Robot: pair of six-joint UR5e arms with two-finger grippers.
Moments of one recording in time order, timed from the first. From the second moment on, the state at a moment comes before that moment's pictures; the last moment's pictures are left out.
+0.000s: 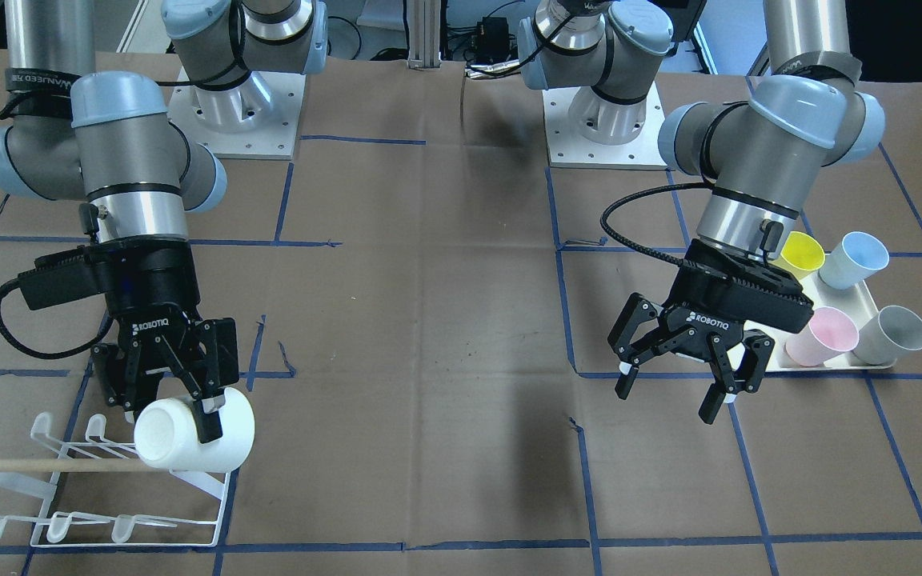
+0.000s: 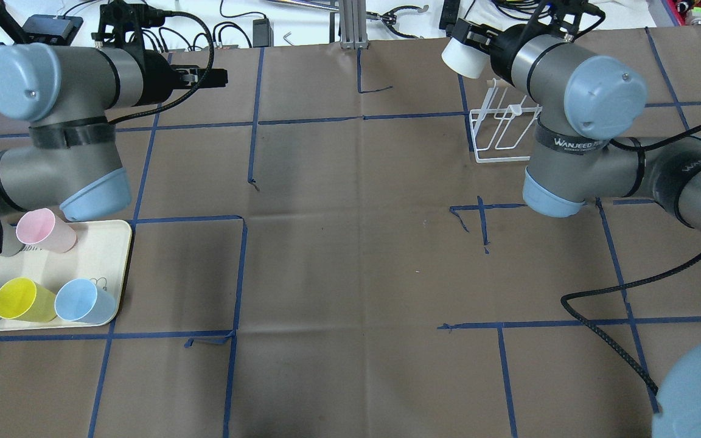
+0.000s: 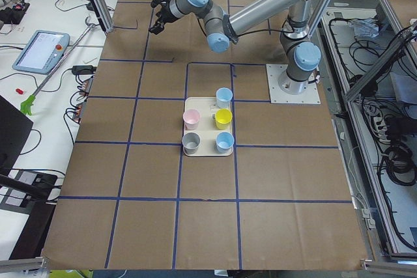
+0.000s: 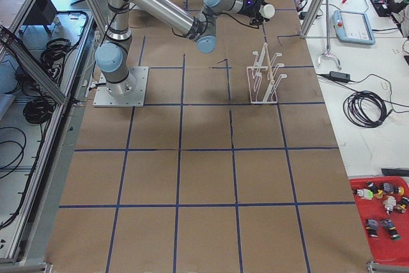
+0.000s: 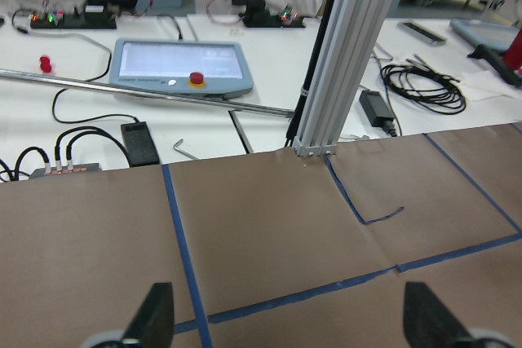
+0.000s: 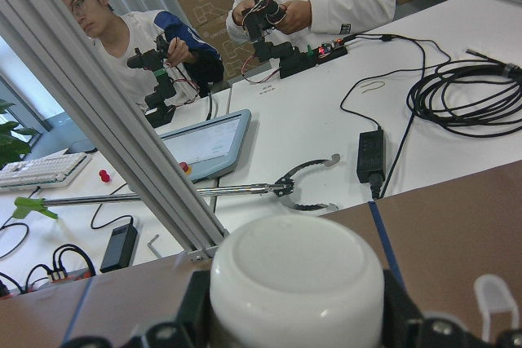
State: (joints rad) left arm -1.44 -1.77 -1.84 -0.46 1.27 0.21; right arm 1.52 -1.24 1.91 -3.34 -1.34 0.27
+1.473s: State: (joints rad) left arm -1.51 -1.53 -1.63 -1.49 1.54 0.06; right arm 1.41 -1.03 1.76 -3.41 -1.37 -0.03
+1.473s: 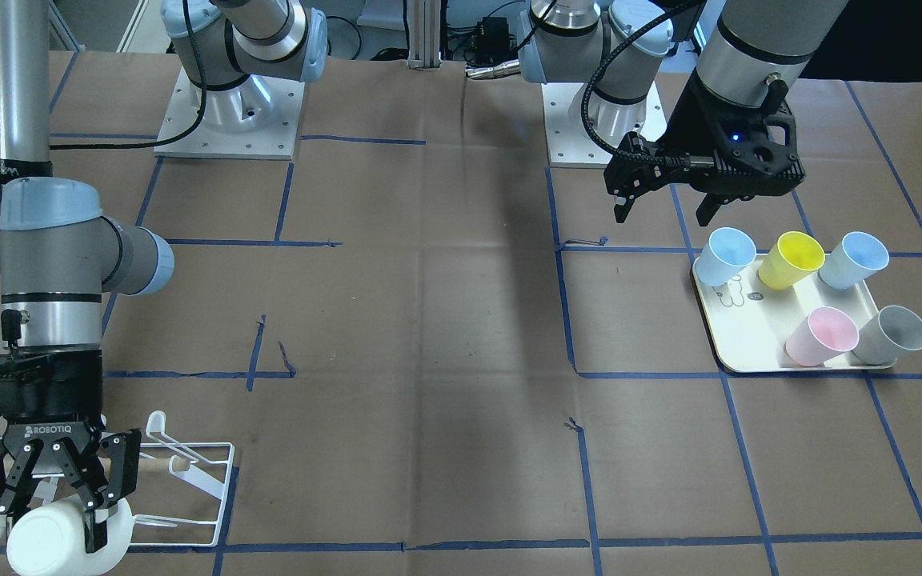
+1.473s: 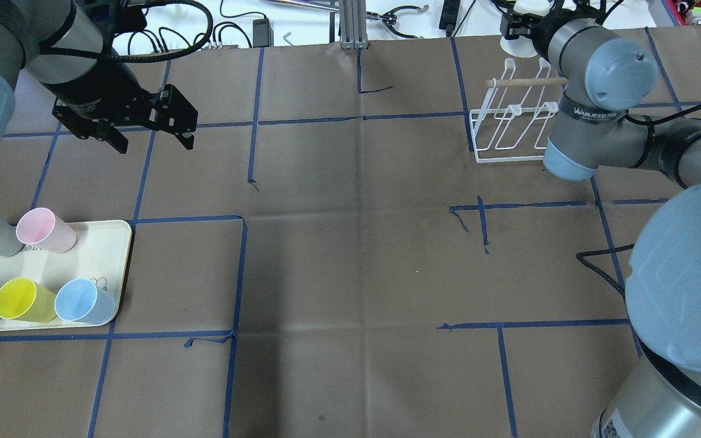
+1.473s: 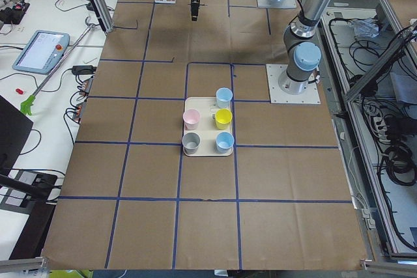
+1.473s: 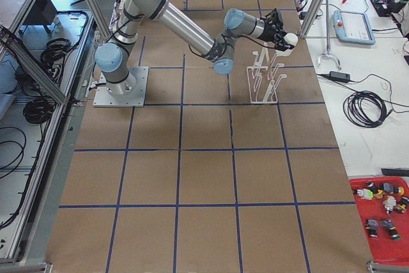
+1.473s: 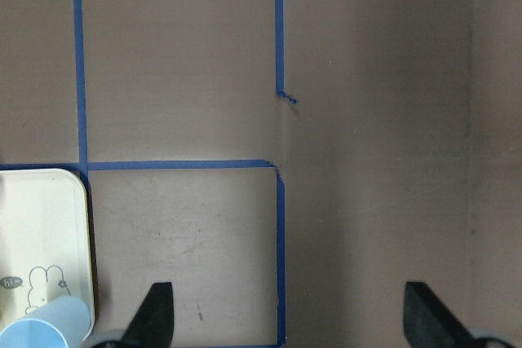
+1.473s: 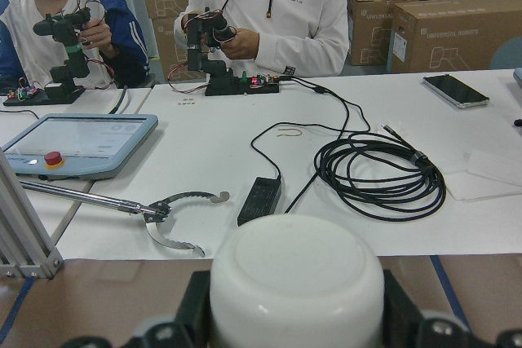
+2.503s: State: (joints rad) left arm -1.18 -1.36 -1.90 -1.50 1.63 0.35; right arm 1.42 -1.02 1.82 -3.45 -1.37 -0.02
